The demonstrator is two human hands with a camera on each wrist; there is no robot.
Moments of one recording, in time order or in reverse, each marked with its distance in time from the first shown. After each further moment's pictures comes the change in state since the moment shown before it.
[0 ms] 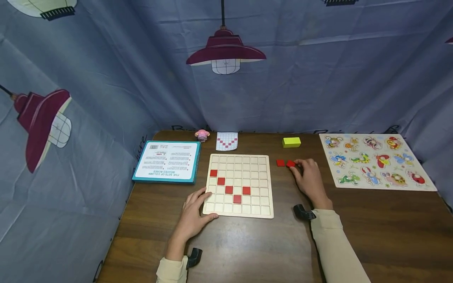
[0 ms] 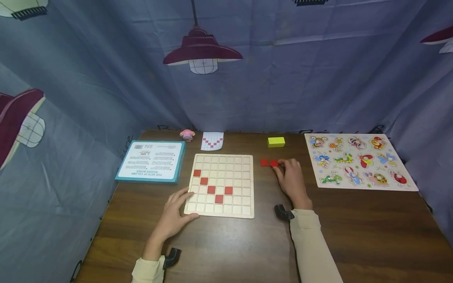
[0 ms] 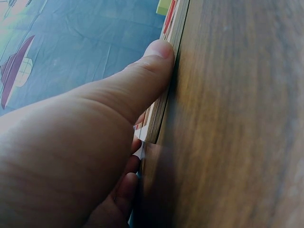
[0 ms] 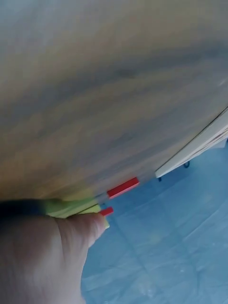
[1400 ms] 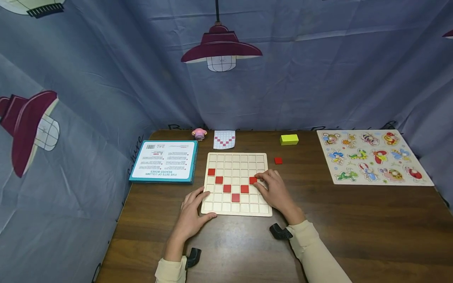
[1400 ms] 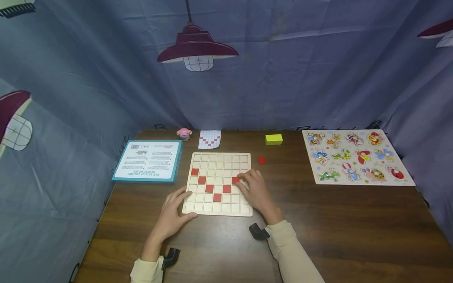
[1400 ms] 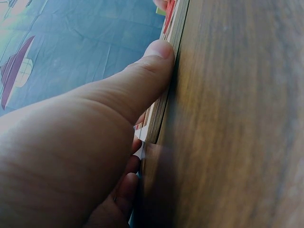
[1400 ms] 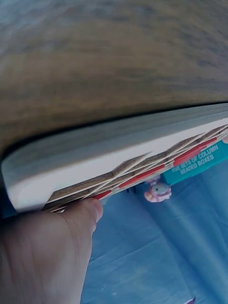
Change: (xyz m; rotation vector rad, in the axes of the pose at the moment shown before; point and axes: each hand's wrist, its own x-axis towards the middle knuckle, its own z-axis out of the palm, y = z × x) left_hand 0.000 0.001 -0.001 0.008 -0.012 -0.007; right_hand -0.043 -0.097 0.039 0.098 -0.169 -0.168
